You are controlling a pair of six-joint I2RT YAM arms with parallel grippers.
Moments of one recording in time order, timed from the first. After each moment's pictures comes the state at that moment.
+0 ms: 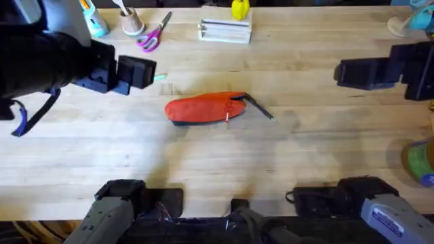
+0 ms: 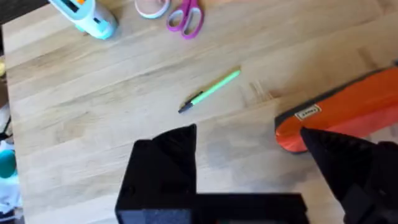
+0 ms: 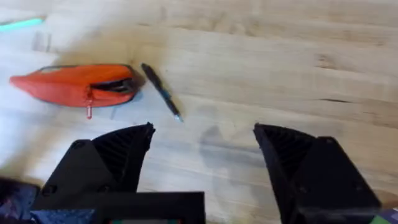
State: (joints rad) left arm 0.00 0.89 1.13 -1.00 0.02 0.31; right arm 0.02 0.86 1.22 -1.22 -0.16 0.01
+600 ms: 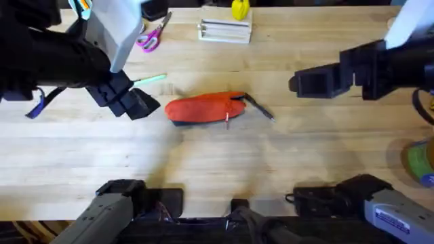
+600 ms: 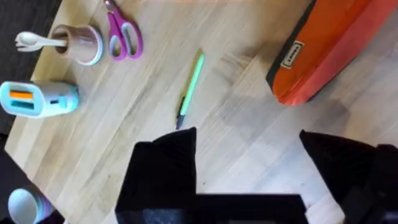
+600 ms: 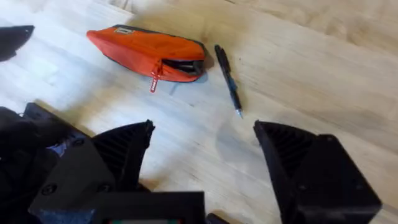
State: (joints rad) left arm 0.00 1.02 1.13 -1.12 0.13 0.93; right arm 0.28 0.98 1.23 -1.17 -0.29 0.06
